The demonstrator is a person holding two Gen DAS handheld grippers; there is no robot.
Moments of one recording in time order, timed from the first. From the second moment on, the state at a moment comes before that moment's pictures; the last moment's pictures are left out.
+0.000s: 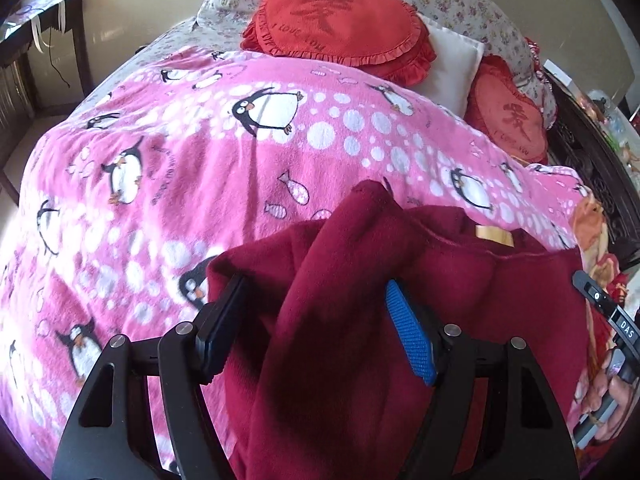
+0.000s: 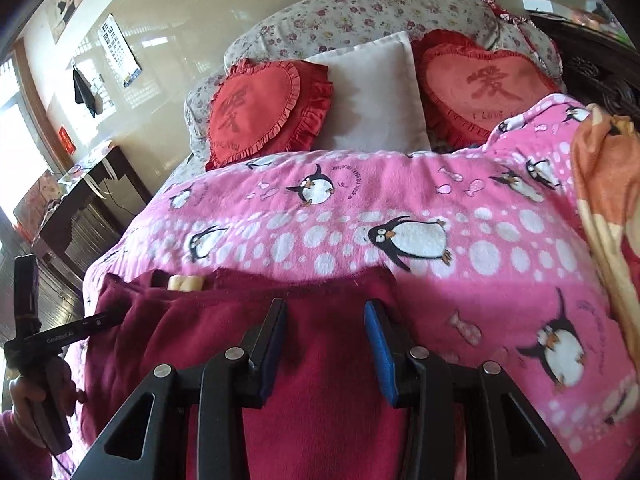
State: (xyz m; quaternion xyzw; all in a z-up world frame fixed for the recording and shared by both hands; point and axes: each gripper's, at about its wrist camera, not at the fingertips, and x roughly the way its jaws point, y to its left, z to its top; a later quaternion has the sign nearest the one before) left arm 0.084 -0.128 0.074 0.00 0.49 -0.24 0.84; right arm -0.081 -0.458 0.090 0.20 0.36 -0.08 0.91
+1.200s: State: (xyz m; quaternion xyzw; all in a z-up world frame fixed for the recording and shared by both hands) left arm -0.033 -0.050 0.031 0.06 0.51 -0.19 0.84; right arm -0.200 -0.395 0.060 0.18 0.47 -0.06 0.86
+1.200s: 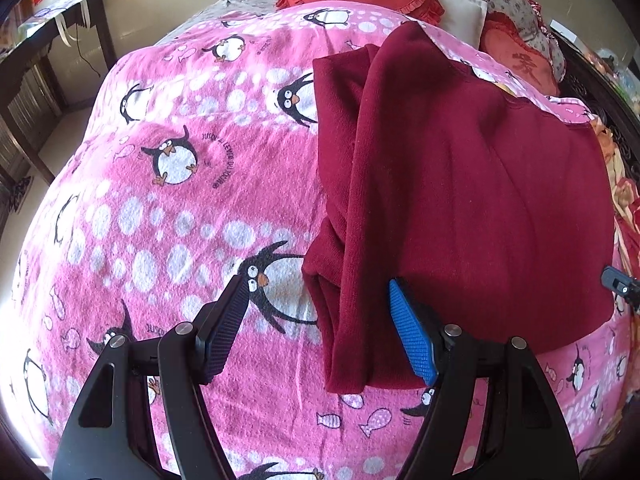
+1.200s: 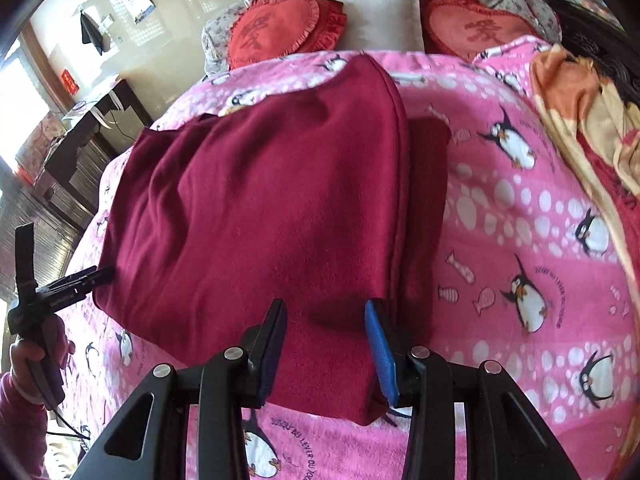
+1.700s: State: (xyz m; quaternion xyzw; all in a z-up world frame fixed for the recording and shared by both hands) left arm -0.046 -0.045 0.030 0.04 0.52 -0.19 0.83; right arm -0.172 -0.358 0.068 0.16 0.49 -0.02 0.86
